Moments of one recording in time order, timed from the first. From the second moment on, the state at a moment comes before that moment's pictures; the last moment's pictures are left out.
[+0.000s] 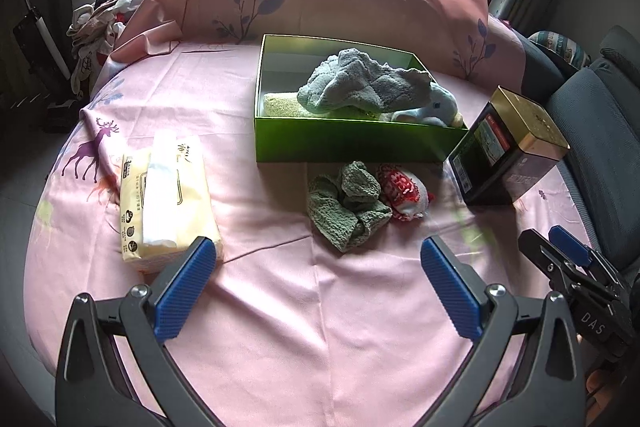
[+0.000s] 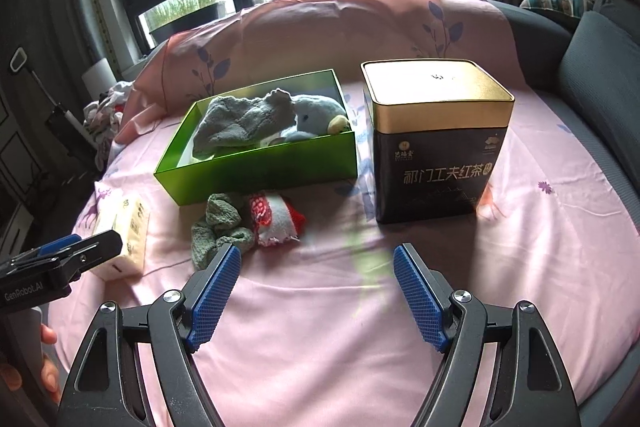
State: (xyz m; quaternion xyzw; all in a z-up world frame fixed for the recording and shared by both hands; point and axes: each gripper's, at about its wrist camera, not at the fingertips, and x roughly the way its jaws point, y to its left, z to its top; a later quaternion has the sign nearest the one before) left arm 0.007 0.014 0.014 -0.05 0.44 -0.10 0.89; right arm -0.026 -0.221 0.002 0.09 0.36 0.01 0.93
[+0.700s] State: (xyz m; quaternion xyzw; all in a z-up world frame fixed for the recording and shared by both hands) left arm 0.014 0.021 -0.010 -0.08 0.47 -0.13 0.87; right arm -0.021 -0.203 -0.009 0.07 0.37 0.02 0.92
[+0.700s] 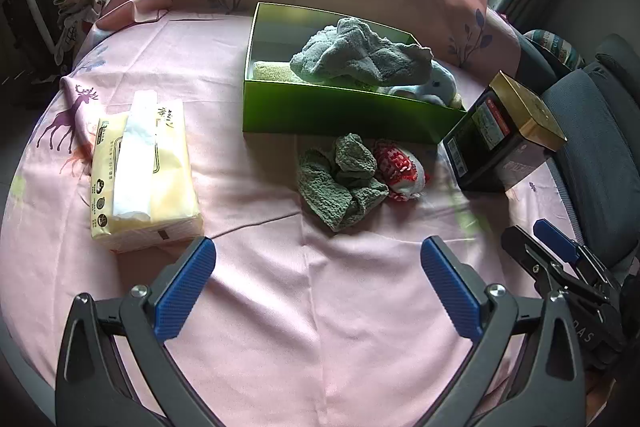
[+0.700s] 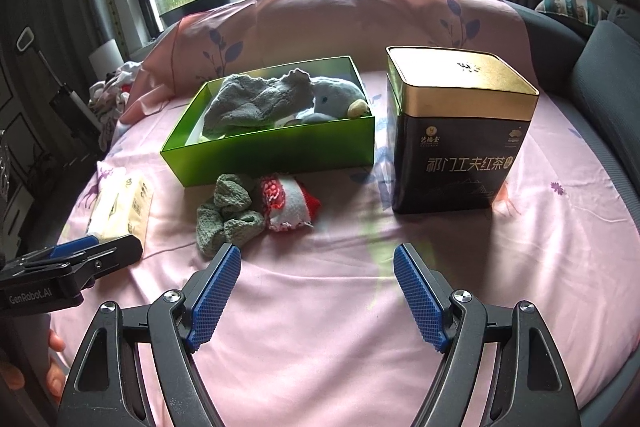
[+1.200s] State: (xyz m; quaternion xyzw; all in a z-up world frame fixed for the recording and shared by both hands) left arm 0.046 0.019 -0.023 -0.10 0.48 -0.19 0.85; right arm 0.000 -0.183 -0.033 0.05 0.40 0.04 0.91
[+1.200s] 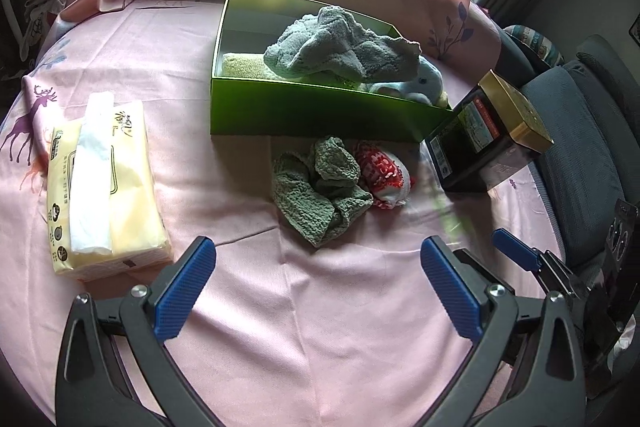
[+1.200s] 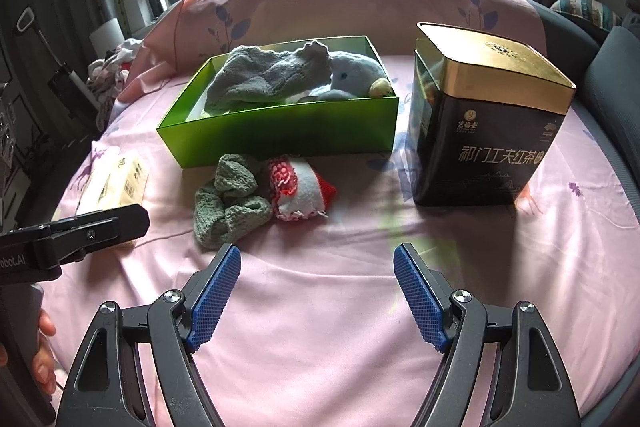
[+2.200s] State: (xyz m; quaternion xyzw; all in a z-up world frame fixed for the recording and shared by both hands) left arm 0.123 -0.002 -0.081 -0.12 0.57 -0.23 0.78; right arm 0.067 -0.124 -0.087 0.10 0.44 0.19 0.87
